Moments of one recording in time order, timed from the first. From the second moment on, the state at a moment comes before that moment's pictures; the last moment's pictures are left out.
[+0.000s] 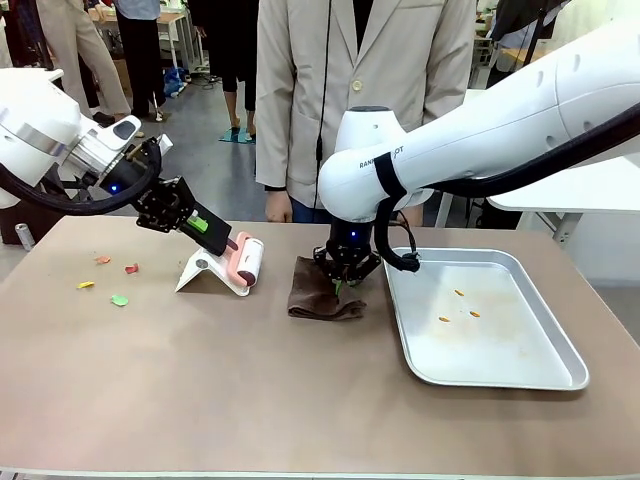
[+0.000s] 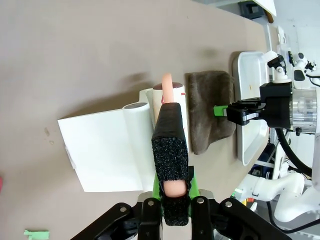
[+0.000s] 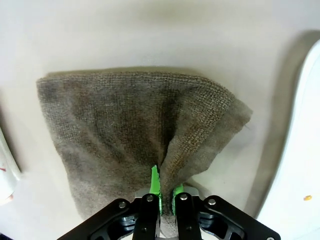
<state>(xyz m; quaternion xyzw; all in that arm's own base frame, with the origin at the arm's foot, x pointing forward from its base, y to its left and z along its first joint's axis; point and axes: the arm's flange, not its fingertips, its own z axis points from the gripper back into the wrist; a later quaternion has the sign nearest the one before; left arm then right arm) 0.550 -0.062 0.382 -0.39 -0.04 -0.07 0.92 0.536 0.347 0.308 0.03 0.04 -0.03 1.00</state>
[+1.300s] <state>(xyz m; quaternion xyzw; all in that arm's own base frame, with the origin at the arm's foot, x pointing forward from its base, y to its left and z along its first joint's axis) 0.452 0.084 0.413 -0.62 -0.03 -0.09 0.78 0.428 0.210 0.400 0.61 -0.02 0.17 0.78</state>
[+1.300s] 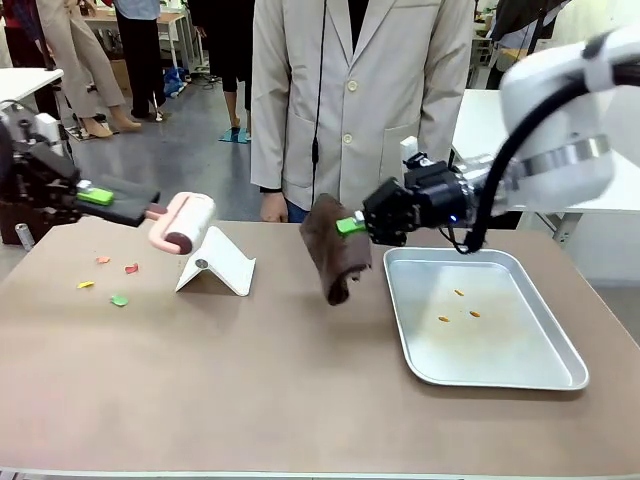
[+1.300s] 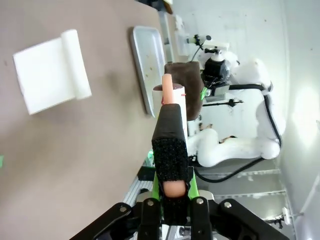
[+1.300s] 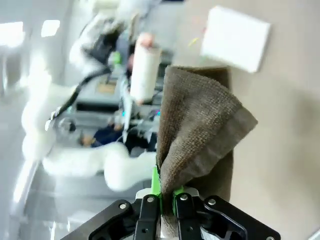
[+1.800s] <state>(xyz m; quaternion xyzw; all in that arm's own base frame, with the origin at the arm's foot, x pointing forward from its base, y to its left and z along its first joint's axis) 0.401 0.172 0.392 -0.64 -0.07 -0.08 0.76 0.377 0.087 0.372 0.70 -0.05 0.11 0.71</state>
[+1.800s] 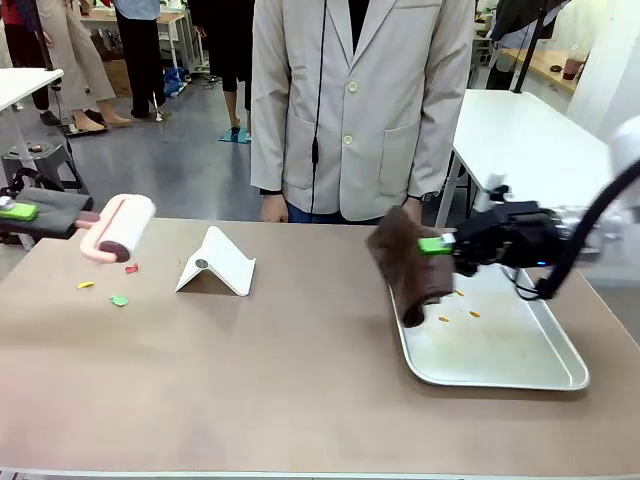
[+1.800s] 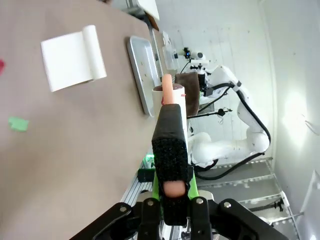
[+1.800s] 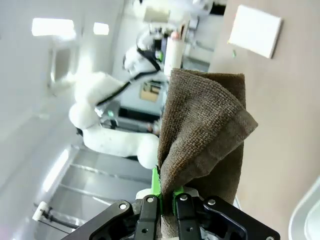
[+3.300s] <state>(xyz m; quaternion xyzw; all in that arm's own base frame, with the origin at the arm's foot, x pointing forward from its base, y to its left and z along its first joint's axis) 0.385 0.293 0.317 -0.70 -0.09 -0.10 0.70 0.314 -0.125 0.362 0.74 -0.13 -0.03 0.66</state>
